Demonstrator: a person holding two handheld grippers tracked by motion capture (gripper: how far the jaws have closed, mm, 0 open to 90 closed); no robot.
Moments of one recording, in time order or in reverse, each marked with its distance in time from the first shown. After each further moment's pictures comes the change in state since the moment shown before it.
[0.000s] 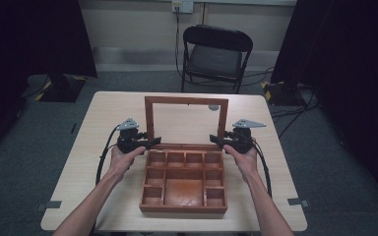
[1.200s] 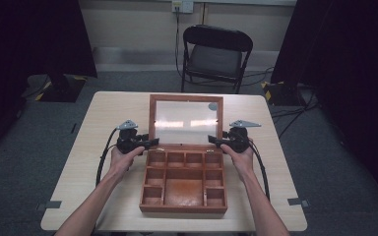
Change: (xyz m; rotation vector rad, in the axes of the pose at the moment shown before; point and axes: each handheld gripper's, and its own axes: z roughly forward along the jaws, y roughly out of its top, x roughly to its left) left arm 0.015 -0.012 0.008 0.041 0.020 -0.068; right arm -0.011 -0.010 0.020 0.038 -0.052 0.053
